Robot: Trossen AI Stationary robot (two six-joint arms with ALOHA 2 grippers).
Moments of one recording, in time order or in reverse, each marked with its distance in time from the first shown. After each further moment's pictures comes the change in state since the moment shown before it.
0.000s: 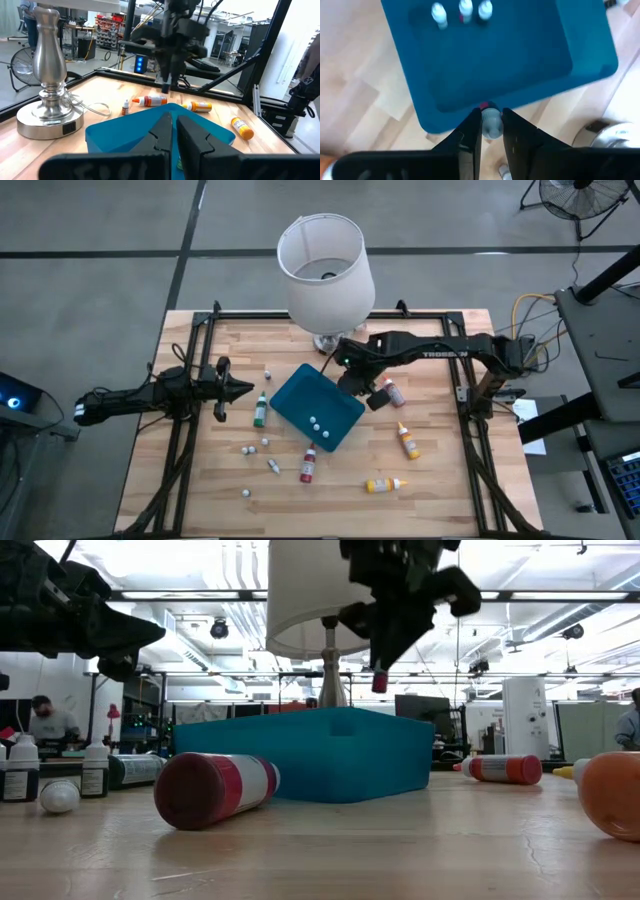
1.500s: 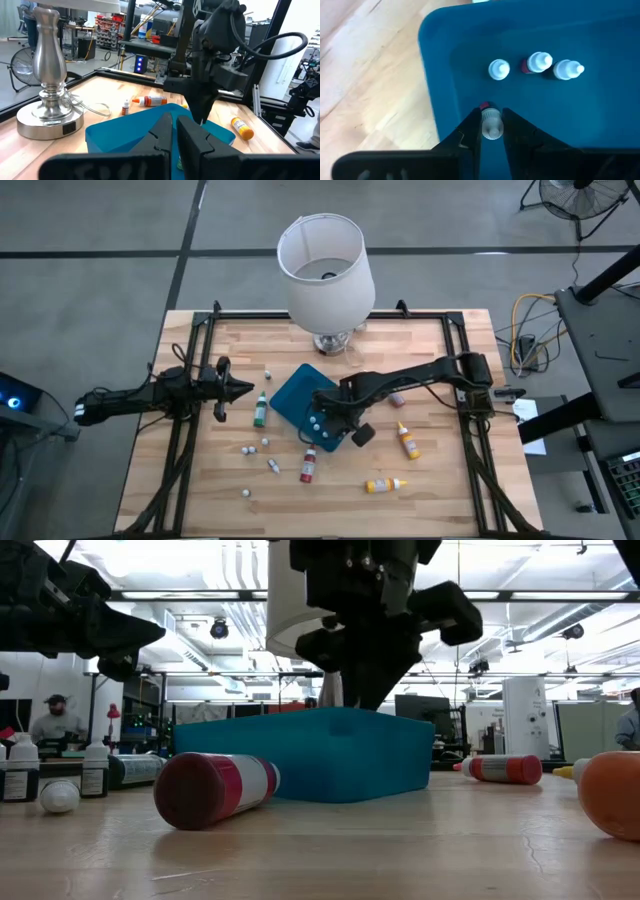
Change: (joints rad) left arm 0.000 0.000 0.000 0.000 0.000 0.000; right arm 0.207 0.264 0.098 0.071 -0.001 0.091
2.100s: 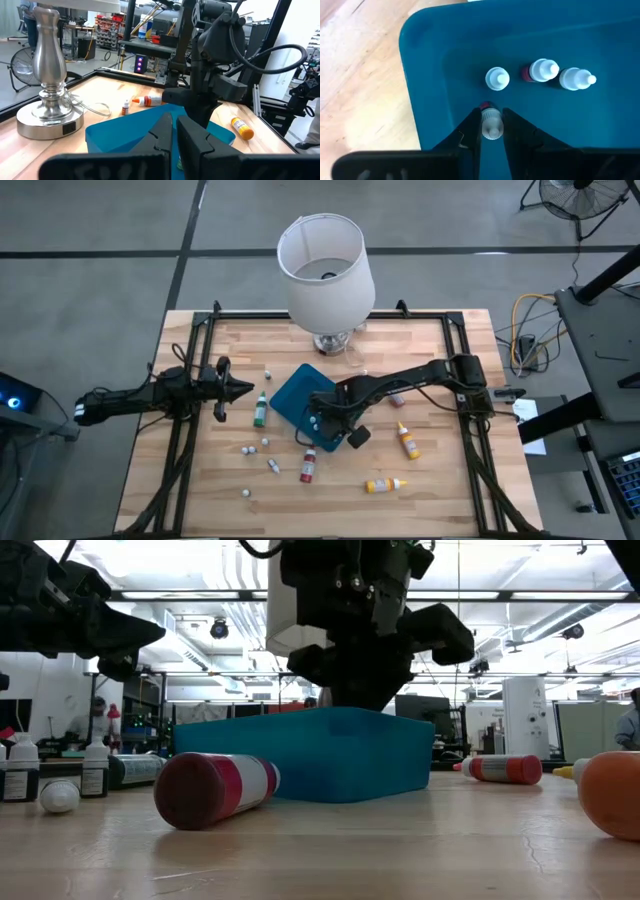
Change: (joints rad) left arm 0.000 0.000 0.000 0.000 0.000 0.000; right arm 0.000 0.055 -0.002 0.052 -0.001 -0.002
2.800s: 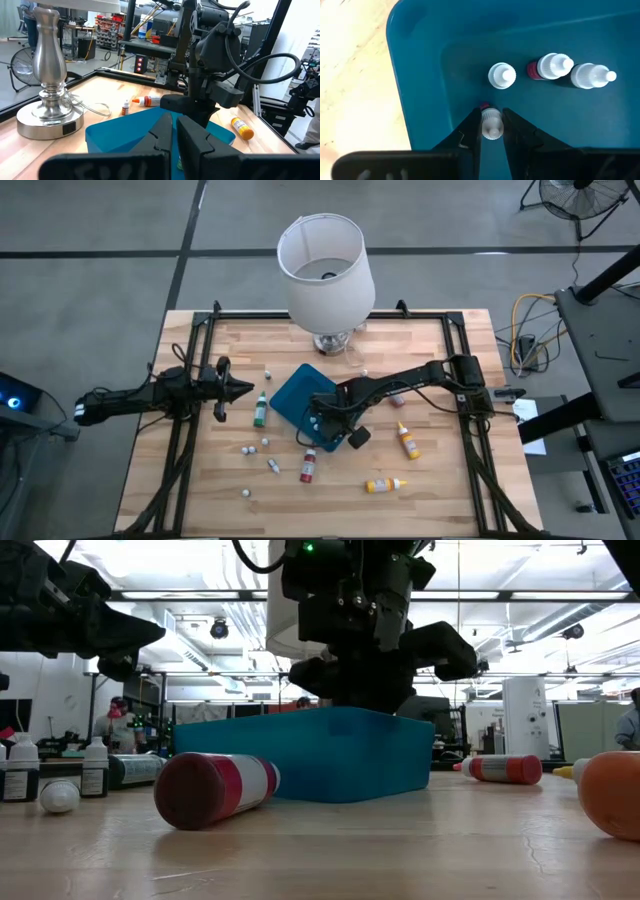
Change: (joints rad) left arm 0.000 0.000 0.000 0.000 0.000 0.000; right arm -0.003 0.006 -0.042 0.046 -0.001 -0.002
